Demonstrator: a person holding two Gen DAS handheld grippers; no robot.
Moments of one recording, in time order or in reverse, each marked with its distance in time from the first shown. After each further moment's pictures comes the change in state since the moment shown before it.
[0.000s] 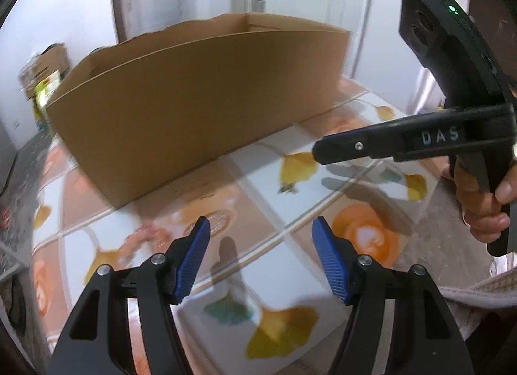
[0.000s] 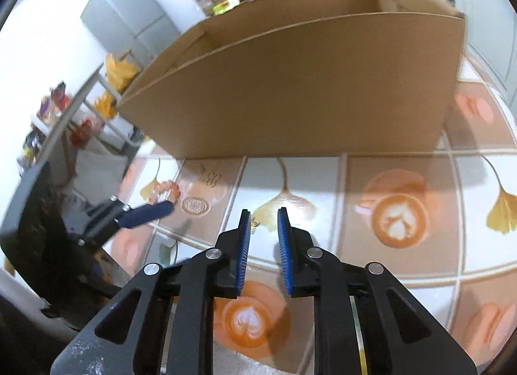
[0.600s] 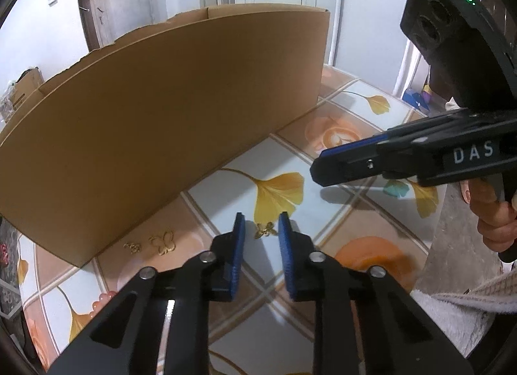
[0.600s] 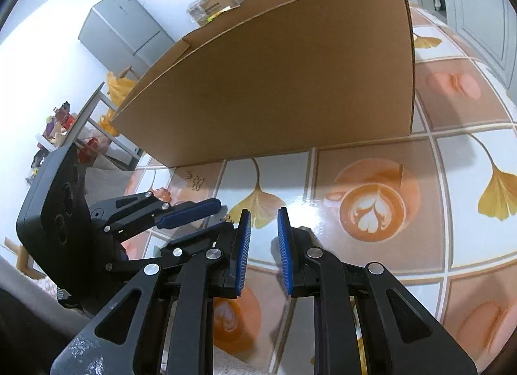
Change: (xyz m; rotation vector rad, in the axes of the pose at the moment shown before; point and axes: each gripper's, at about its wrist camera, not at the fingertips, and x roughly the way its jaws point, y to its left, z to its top) left arm 0.047 -0.015 0.032 0.110 0.028 -0.028; right arm -0.008 -0.028 -0.010 0.054 -0.023 0.045
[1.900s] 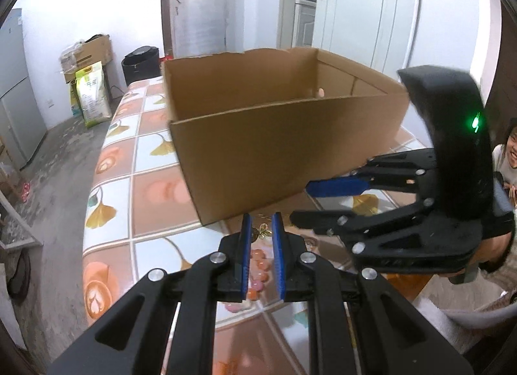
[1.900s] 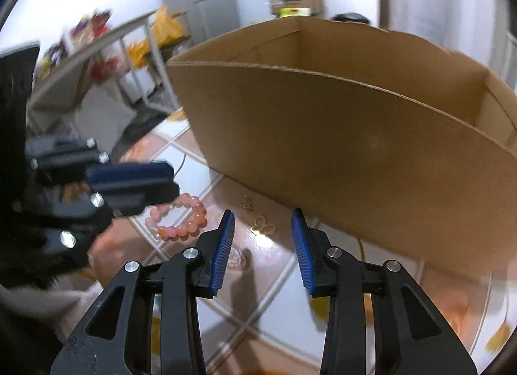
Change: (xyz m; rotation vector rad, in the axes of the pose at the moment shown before) left arm -0.097 0.077 -0.039 -0.272 -0.107 0.168; right arm 0.096 0.124 0.017 -0.558 0.017 -0.071
